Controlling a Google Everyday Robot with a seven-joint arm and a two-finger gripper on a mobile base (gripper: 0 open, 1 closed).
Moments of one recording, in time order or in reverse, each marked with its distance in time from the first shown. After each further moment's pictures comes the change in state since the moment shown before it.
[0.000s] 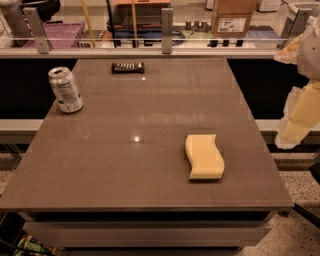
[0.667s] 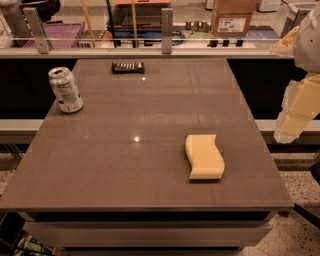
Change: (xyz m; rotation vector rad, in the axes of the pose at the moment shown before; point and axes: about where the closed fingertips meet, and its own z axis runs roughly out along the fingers) arm -0.010 -0.005 -0.006 0.008 -0.012 -0.051
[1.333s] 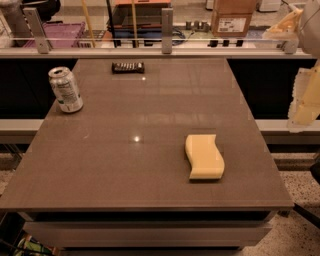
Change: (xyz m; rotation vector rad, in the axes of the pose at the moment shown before) arm -0.009 -0.012 -0.015 0.015 -0.037 -0.191
